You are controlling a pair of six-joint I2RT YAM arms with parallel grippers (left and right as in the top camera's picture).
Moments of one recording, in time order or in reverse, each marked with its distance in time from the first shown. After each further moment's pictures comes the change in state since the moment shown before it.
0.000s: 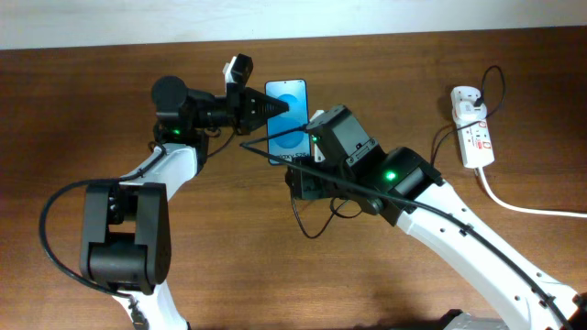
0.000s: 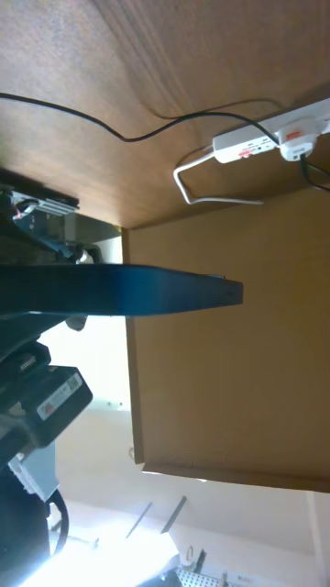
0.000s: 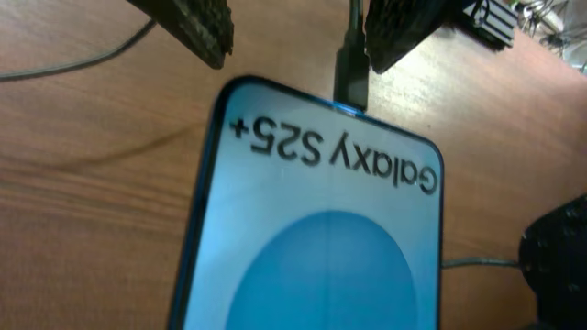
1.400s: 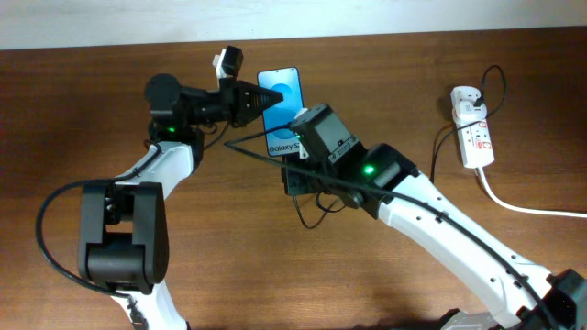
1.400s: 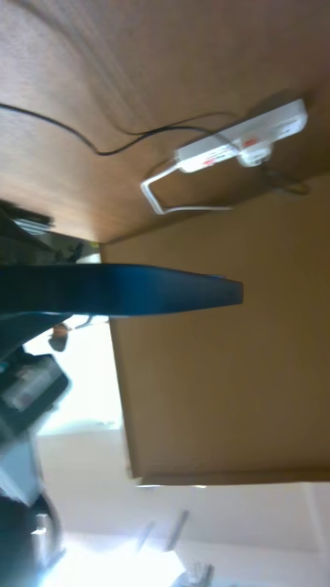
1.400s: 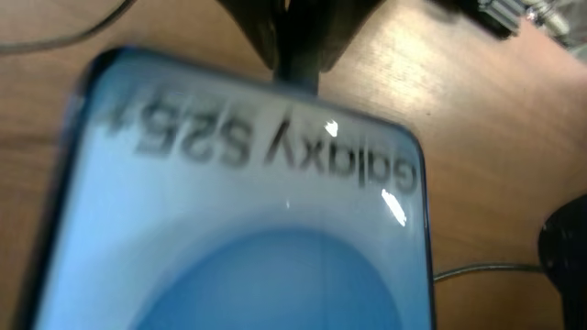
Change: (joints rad) left arm 0.016 0.000 0.015 0.000 -0.040 0.084; right arm 0.015 0.079 0.015 0.097 0.012 -0.007
